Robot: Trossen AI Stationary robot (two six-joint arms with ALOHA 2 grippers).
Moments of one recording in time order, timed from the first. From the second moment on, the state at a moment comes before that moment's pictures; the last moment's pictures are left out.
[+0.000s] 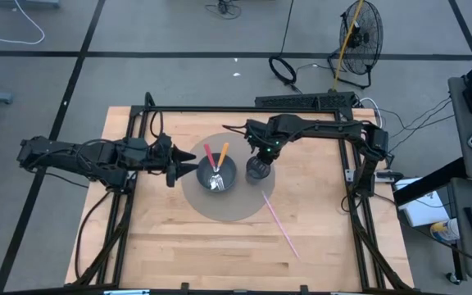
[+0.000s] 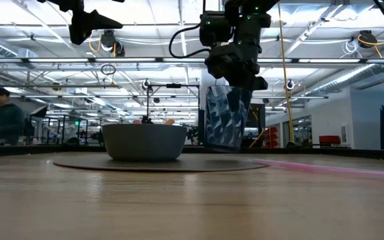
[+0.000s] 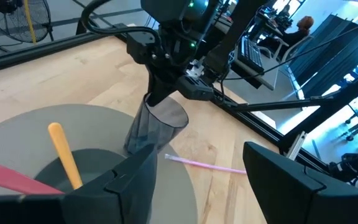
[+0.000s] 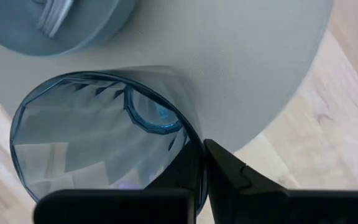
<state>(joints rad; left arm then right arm) -0.07 0.80 0.71 -0.19 -0.18 -0.60 -0.26 1.83 1.52 -1.04 -0.15 0.43</state>
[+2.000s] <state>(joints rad) -0.07 0.80 0.71 -0.24 -0.24 -0.58 -0.28 1.89 1.54 -1.00 -0.18 0.40</state>
